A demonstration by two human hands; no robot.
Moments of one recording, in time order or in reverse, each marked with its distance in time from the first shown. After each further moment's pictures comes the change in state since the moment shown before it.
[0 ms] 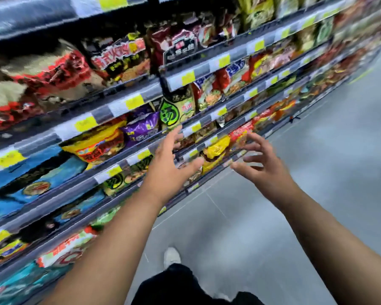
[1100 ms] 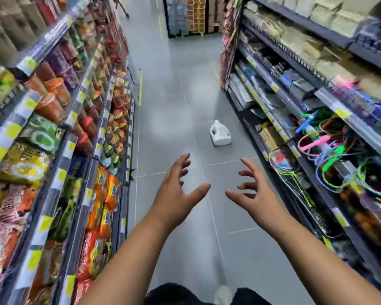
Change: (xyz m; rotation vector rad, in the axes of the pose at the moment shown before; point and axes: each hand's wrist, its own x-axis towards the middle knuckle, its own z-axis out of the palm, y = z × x) left_hand 0.391 0.300 0.643 -0.098 -1.023 0.379; right_hand 0.162 0.142 -0.581 0.051 1.040 0.287
